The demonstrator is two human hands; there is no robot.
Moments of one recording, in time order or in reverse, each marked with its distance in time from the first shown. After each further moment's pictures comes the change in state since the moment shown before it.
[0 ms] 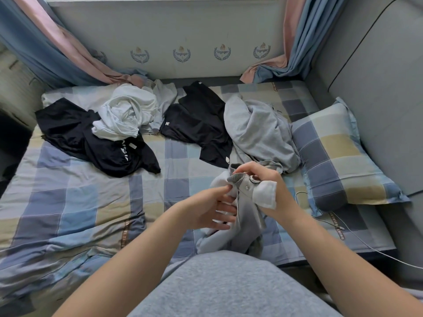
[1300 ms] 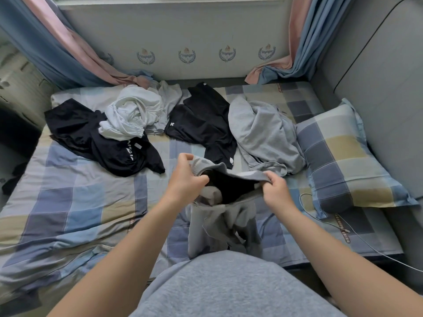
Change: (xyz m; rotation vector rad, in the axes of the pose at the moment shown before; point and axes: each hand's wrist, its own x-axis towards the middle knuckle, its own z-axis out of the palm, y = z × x) left_hand -0.029 0.021 -0.026 0.419 0.762 0.554; right_hand -0.004 0.063 0.014 0.018 0.207 0.666
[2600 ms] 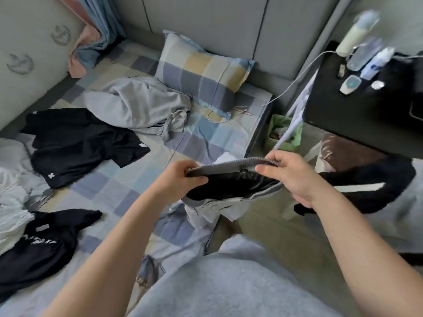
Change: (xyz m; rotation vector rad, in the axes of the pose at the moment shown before) left_hand -0.023 -0.040 -0.012 0.570 -1.071 0.542; right_hand -0.302 -0.037 0.055 0.456 0.502 0.304
